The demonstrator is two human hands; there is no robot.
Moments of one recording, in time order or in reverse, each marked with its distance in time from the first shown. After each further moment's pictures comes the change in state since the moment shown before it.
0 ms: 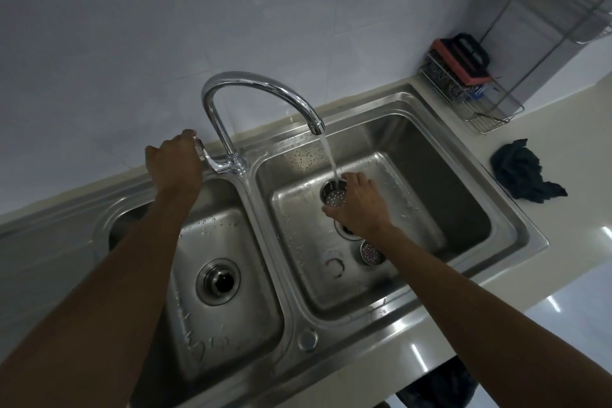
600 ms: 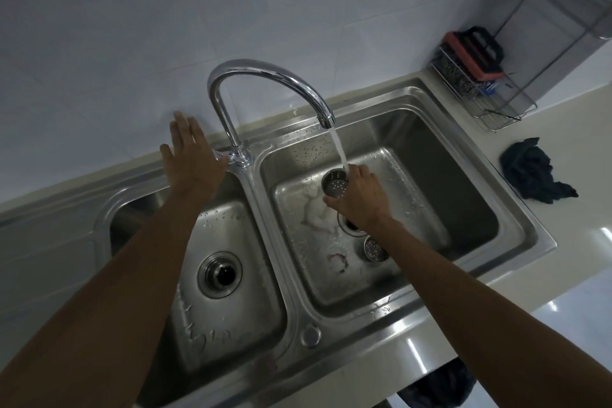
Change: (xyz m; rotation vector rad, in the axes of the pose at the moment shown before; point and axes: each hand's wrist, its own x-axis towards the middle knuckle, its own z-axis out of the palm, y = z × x) left_hand -0.010 0.004 0.024 0.019 -0.236 -0.006; right_hand 0.009 -0.009 0.003 0.021 0.027 0.026
